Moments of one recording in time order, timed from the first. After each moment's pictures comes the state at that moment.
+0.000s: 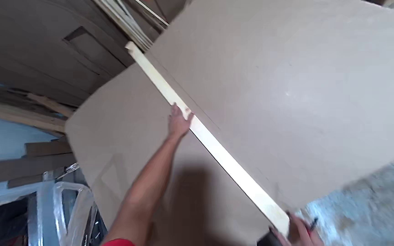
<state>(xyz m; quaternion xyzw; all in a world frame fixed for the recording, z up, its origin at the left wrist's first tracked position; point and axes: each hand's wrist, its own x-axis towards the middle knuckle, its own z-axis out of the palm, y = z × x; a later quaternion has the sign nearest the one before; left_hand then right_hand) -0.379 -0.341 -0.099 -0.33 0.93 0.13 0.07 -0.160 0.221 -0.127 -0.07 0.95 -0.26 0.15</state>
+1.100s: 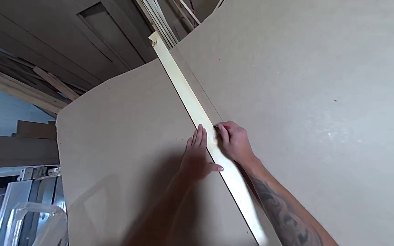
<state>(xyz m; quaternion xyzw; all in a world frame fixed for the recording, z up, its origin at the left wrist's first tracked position) -0.359 -0.371 -0.104 -0.24 0.94 0.19 0.13 -0.495 -0.256 -0.149 -0.38 0.77 -0.50 0.05</state>
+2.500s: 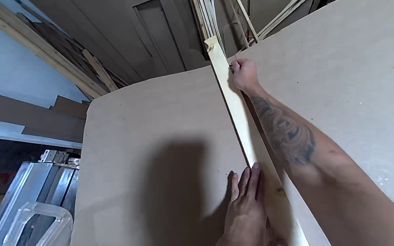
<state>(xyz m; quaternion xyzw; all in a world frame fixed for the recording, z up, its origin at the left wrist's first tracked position) -0.354 -0.374 -0.115 -0.24 0.95 0.19 0.08 -0.672 -0.622 -0.136 -0.37 0.81 -0.44 0.12</state>
